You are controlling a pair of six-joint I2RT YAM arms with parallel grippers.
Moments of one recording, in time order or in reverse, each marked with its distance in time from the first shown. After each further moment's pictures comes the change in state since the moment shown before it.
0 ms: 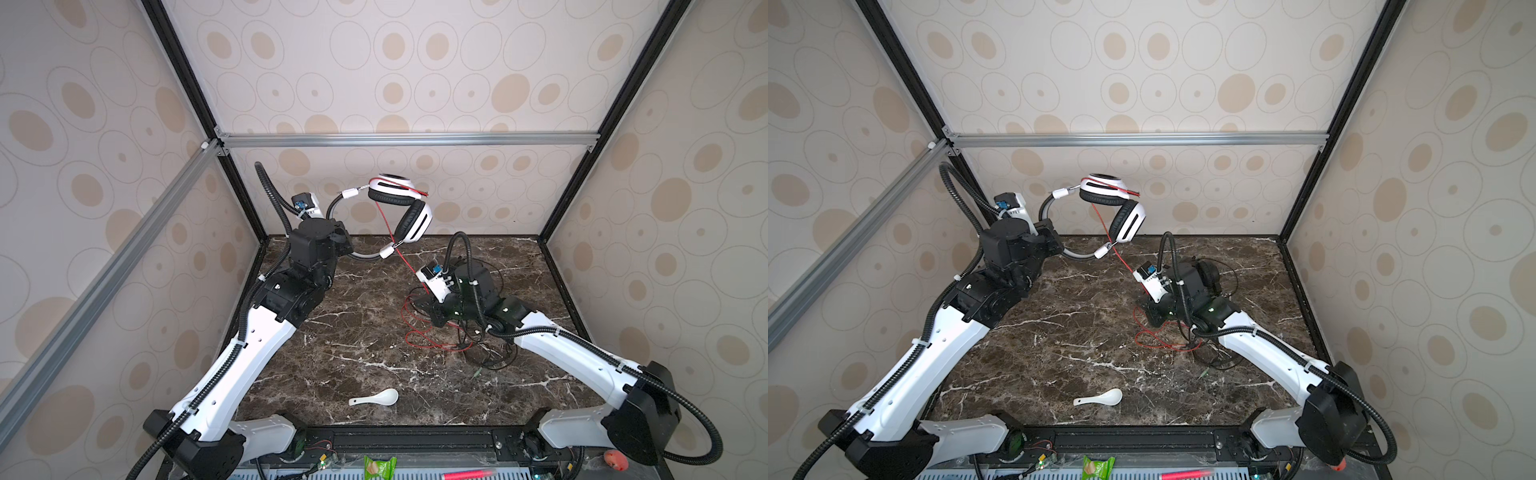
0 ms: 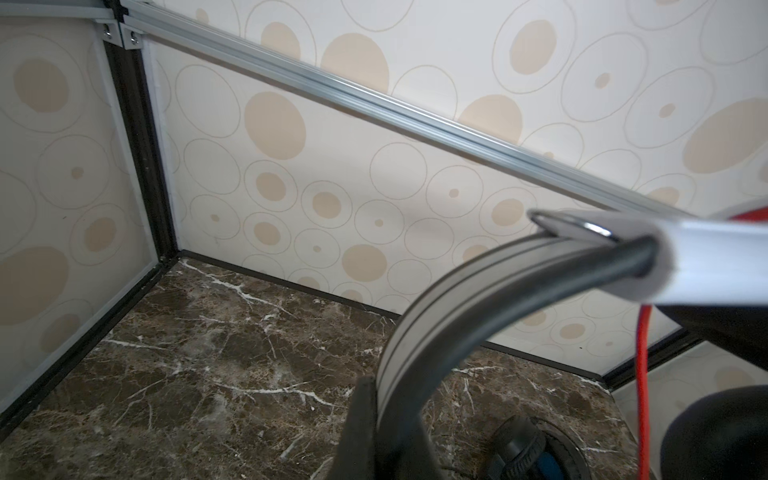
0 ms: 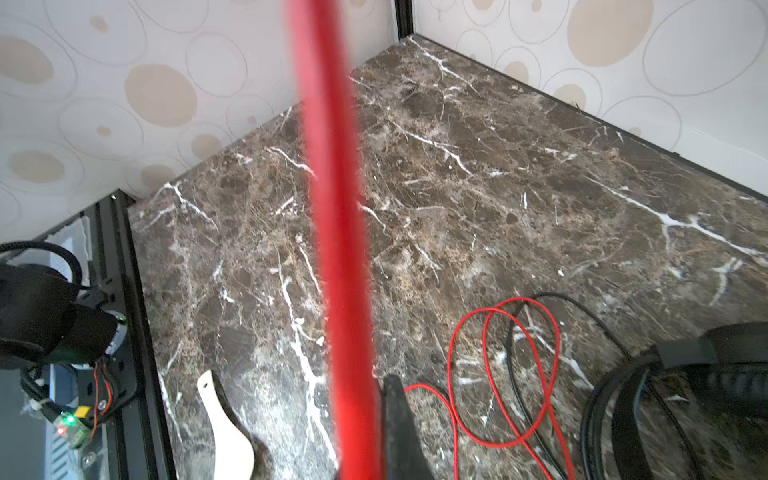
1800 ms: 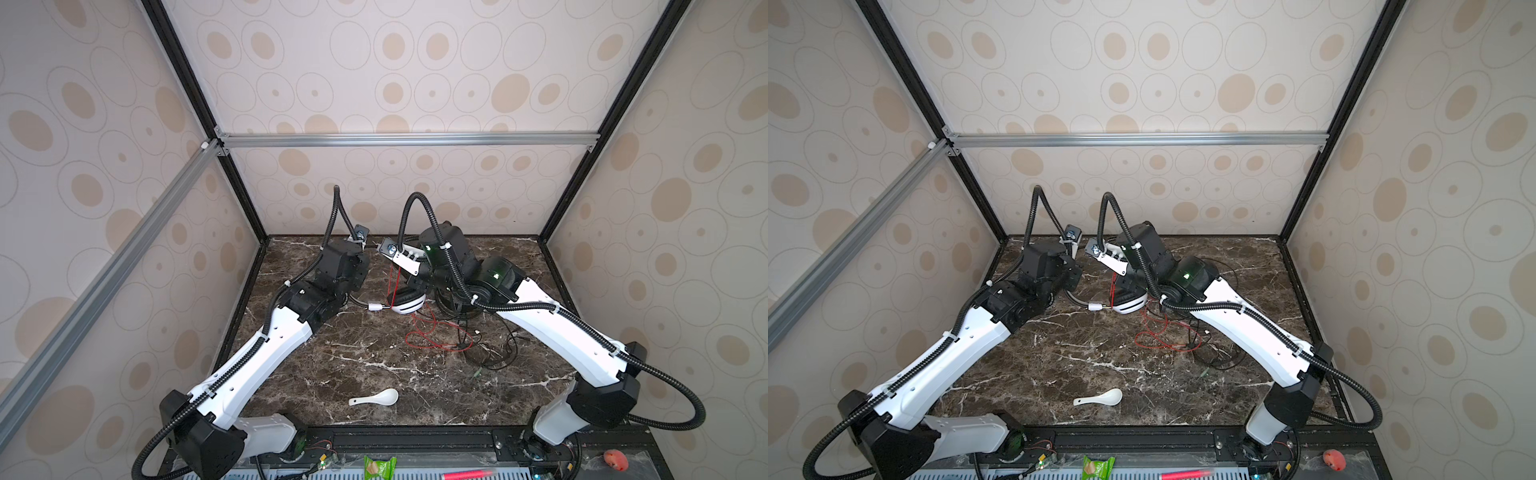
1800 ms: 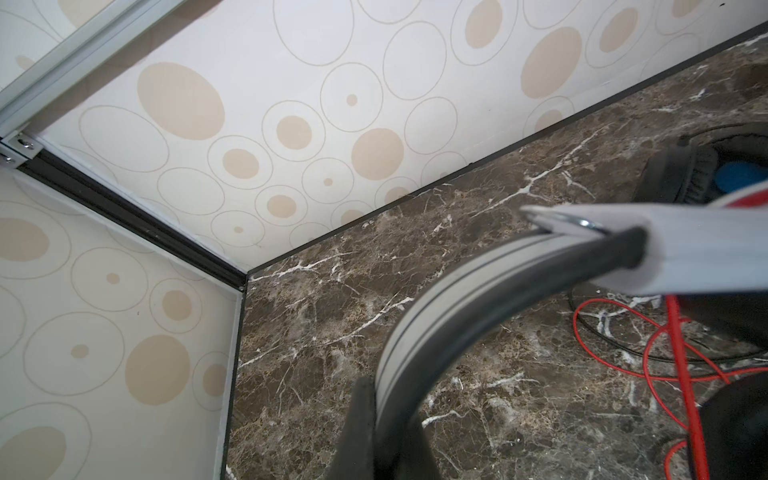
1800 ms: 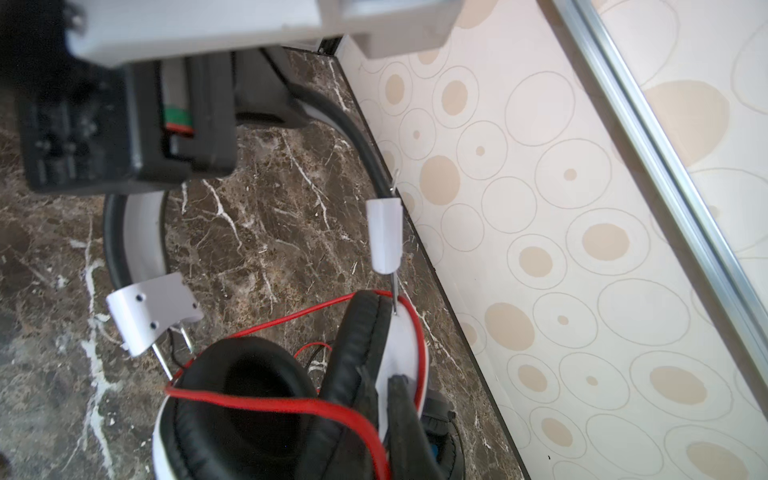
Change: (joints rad) left arm -0.074 0.021 -0.149 -0.116 0.047 0.593; right arm 0.230 0.273 0.771 -0.438 0.591 -0.509
